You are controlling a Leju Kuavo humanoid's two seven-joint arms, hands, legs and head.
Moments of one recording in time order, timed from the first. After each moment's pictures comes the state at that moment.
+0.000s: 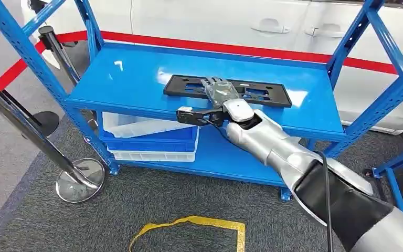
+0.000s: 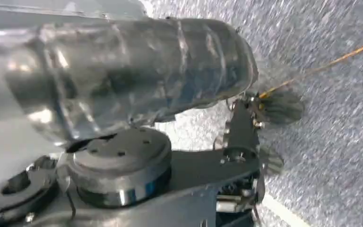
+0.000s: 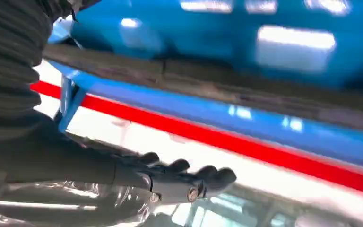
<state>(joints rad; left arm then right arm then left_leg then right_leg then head) -0.10 0.19 -0.84 -0.17 1.20 0.22 0.01 -0.97 -0.19 0.95 -0.41 0.86 0.14 0.08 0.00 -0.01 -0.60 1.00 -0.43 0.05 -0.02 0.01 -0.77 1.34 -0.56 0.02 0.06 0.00</state>
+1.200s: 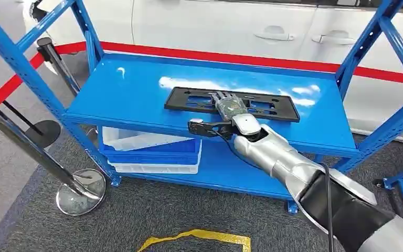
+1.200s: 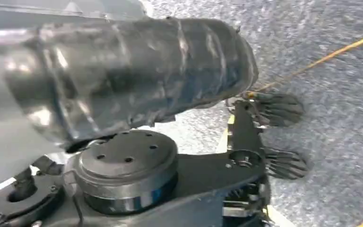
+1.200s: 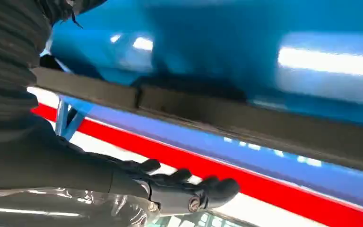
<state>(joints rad) -0.10 0.21 -0.85 -0.17 1.18 0.22 0.03 -0.90 -0.23 0.94 -0.38 0.84 0.09 0.09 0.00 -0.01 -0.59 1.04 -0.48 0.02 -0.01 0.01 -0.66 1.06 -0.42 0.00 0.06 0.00</state>
